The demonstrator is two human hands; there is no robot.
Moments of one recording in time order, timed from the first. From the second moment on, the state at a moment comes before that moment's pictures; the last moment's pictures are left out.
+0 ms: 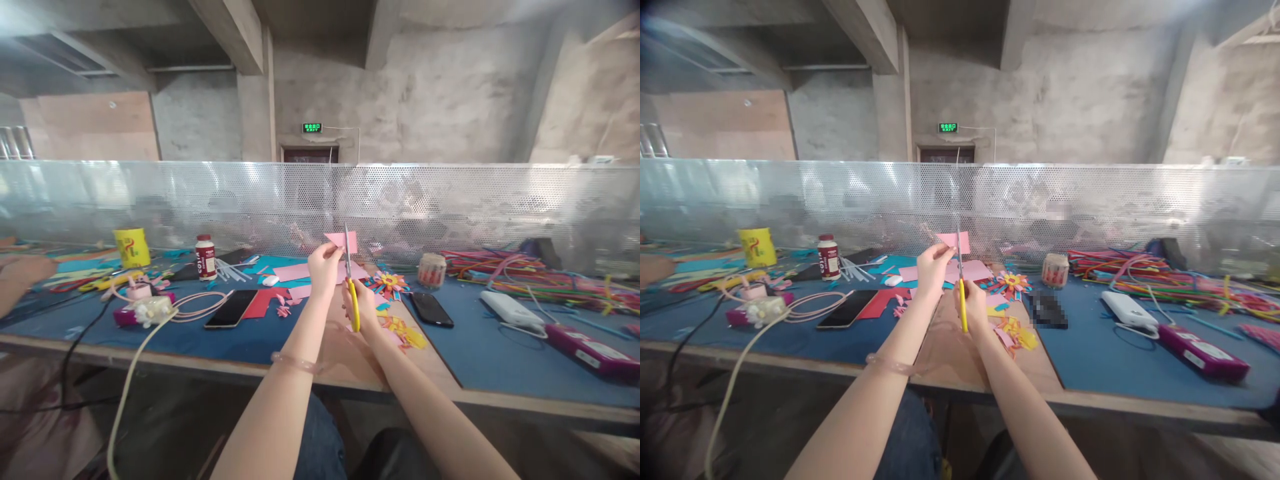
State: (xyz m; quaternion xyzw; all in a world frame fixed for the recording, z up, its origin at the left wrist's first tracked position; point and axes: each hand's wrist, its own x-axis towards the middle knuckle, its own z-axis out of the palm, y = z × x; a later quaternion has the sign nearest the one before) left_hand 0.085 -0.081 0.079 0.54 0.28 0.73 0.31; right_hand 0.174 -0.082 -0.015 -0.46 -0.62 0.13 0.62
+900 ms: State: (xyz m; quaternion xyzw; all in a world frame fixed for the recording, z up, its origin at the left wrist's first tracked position) left_hand 0.076 -0.062 0.068 0.55 0.32 0.75 0.17; right_hand 0.166 -0.077 -0.015 -0.49 -0.59 0.15 0.63
